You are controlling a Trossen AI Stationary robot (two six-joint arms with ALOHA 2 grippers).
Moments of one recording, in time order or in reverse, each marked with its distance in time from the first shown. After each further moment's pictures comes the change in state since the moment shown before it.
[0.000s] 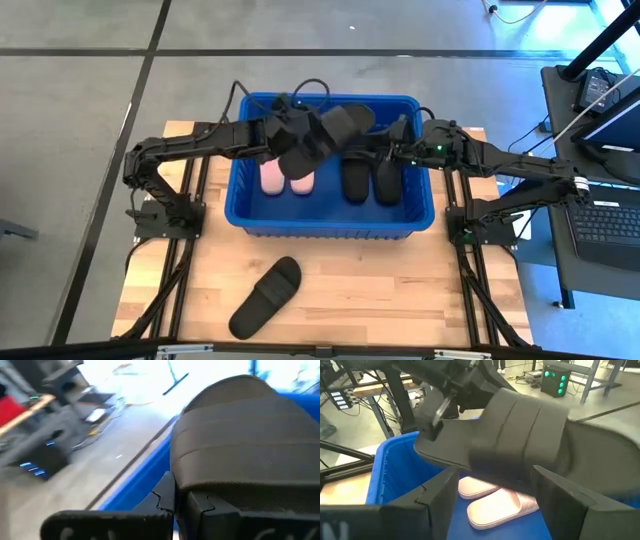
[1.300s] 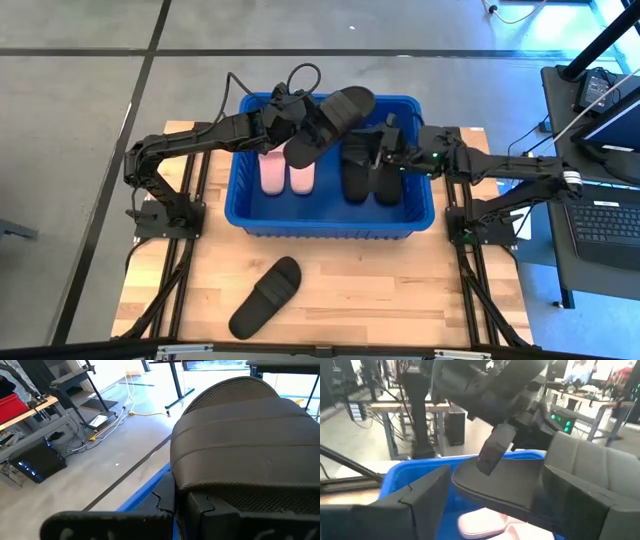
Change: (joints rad) left arm 0.077 0.000 -0.023 0.130 0.046 0.005; right arm 0.076 0.075 -0.002 0.254 0.032 -0.168
